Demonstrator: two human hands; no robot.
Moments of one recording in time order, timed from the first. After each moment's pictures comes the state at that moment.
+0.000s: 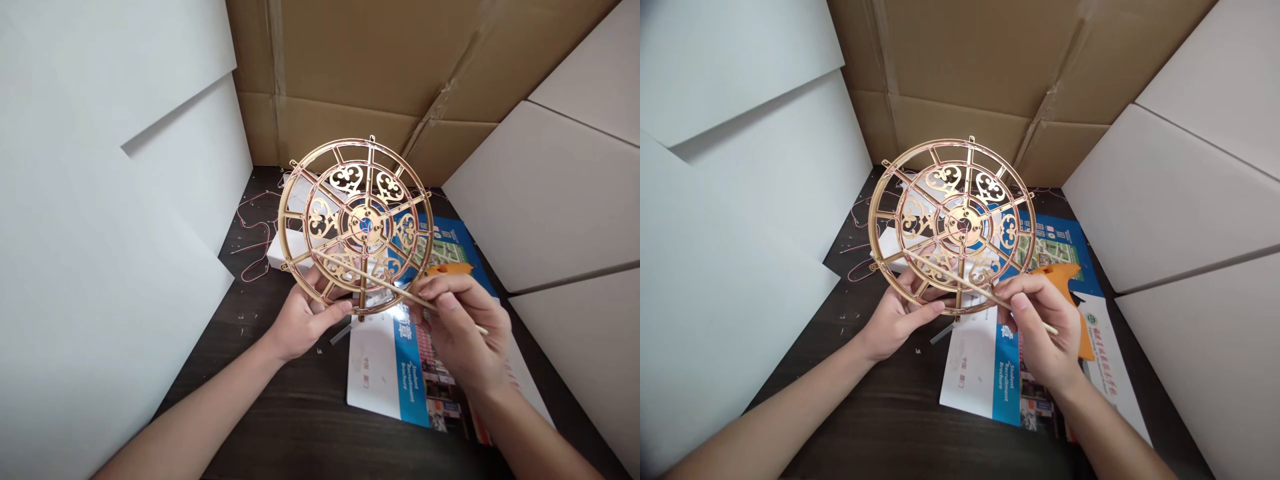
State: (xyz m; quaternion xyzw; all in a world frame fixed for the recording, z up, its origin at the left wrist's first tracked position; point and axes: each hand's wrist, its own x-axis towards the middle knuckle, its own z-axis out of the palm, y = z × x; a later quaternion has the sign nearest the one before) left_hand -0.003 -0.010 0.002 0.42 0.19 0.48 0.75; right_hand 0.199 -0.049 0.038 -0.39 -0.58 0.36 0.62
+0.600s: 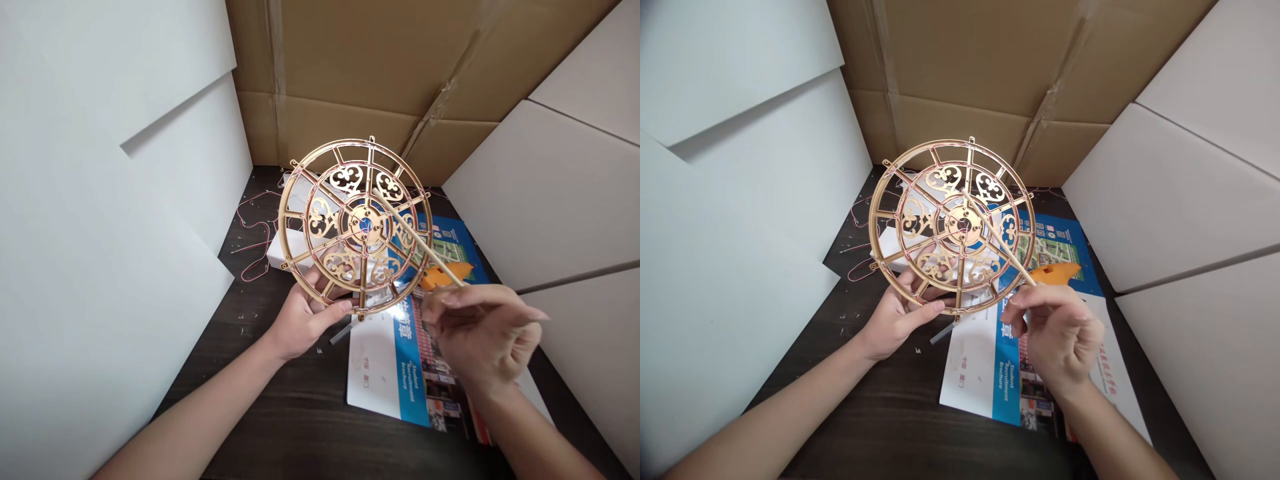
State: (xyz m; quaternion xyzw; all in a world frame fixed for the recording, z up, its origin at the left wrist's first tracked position) left_hand -0.002 -0.011 0.006 0.43 0.18 0.48 0.74; right_hand 0.200 -0.051 0.038 -0.38 -0.58 0.28 0.66
